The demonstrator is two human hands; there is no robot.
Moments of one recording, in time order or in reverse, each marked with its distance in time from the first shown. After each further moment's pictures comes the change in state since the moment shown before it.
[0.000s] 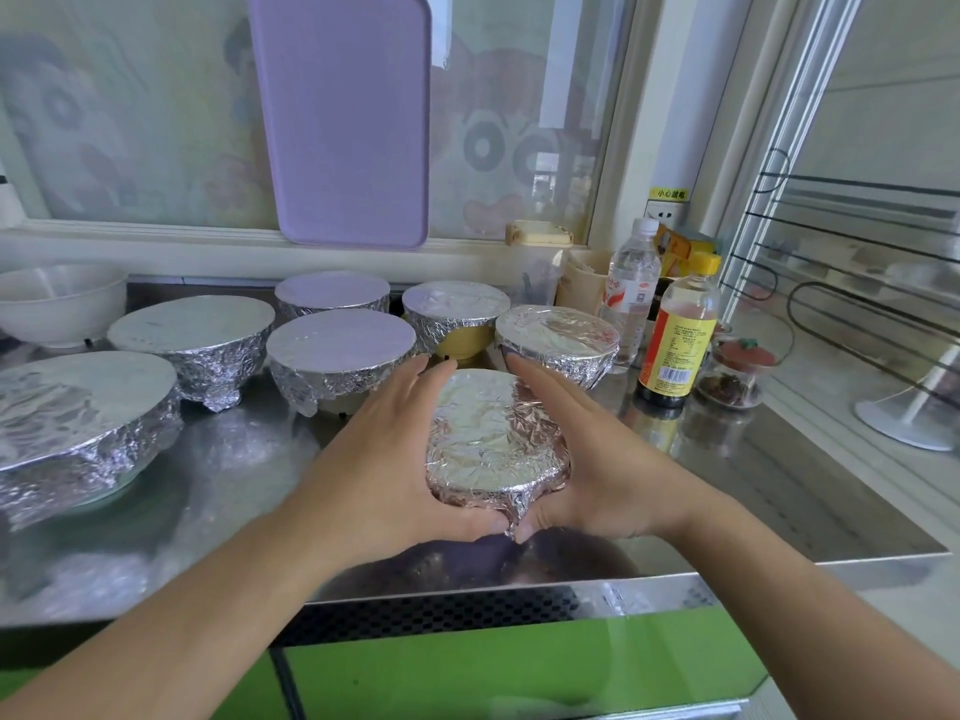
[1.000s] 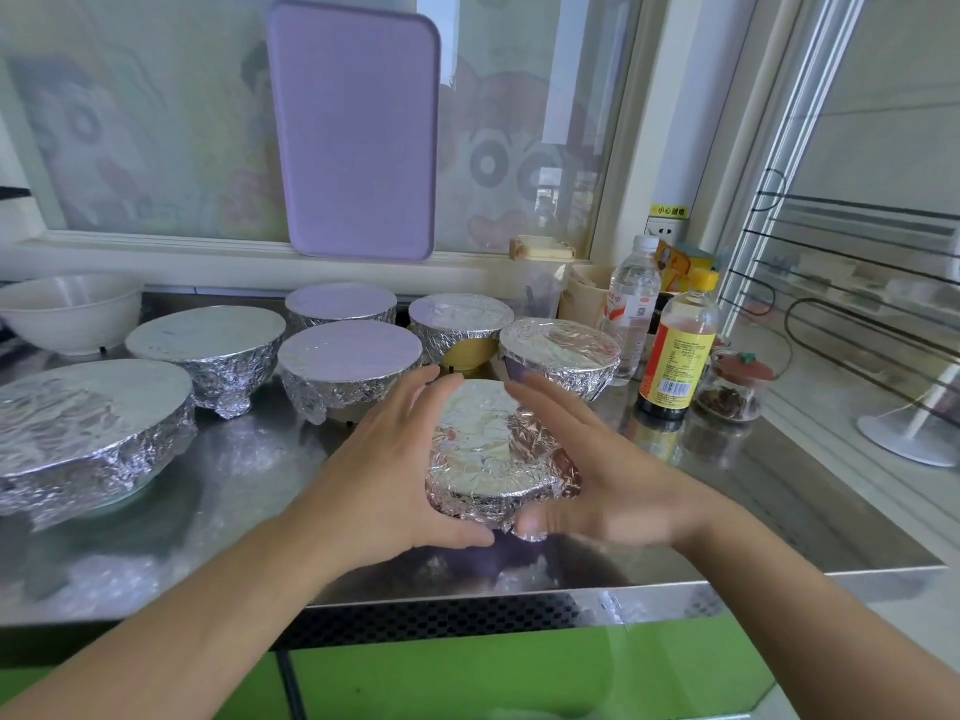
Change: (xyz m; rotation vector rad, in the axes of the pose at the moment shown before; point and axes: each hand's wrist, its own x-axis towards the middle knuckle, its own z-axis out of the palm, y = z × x) left_hand 0.001 -0.012 0.002 0.003 -0.007 0.052; right_hand -0.007 -0.006 -0.006 0.115 -0.093 0.056
